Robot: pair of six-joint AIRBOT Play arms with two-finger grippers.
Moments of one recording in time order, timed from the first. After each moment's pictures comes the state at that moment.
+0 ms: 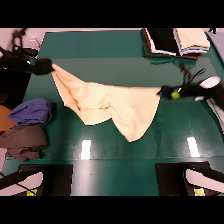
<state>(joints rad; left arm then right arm) 0.03 -1.20 1.47 1.18 -1.11 -1.42 -0.10 -1.21 1.02 -0.81 0.96 1.20</state>
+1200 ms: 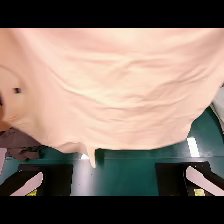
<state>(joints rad) 0.01 -1.04 1.90 1.13 -1.12 -1.41 -0.33 -1.09 1.91 -0.97 1.37 1.30</state>
